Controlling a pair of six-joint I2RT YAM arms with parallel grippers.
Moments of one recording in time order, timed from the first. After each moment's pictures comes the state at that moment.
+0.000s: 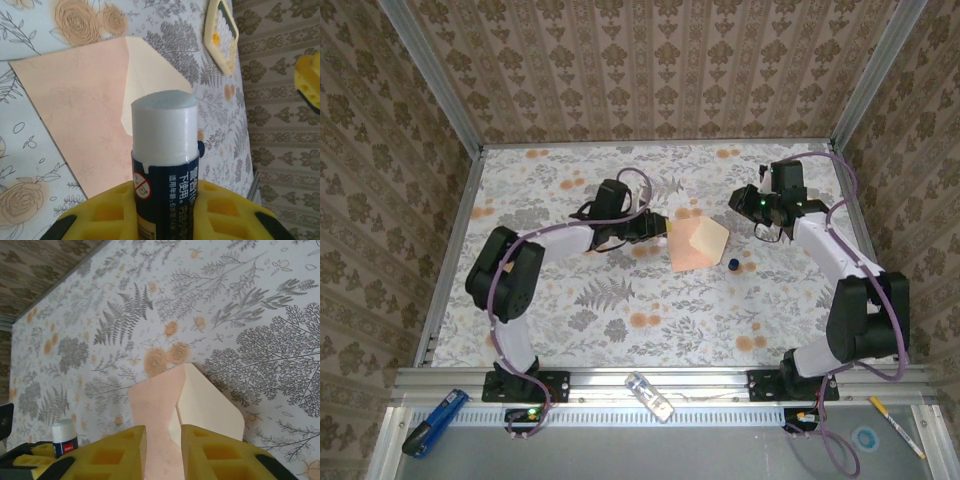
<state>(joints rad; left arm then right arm) -0.60 1.87 1.12 0.08 0.65 -0.76 0.05 1.50 1.07 -0.35 -0.33 0.56</state>
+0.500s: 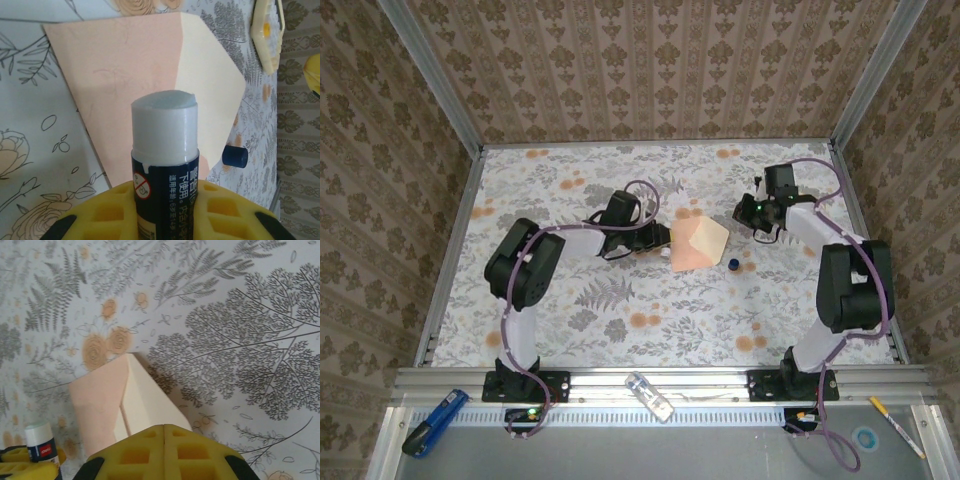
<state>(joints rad) -0.63 1.99 1.12 0.13 0.60 -0.79 0.02 1.69 1.11 -0.41 -0.31 0.48</state>
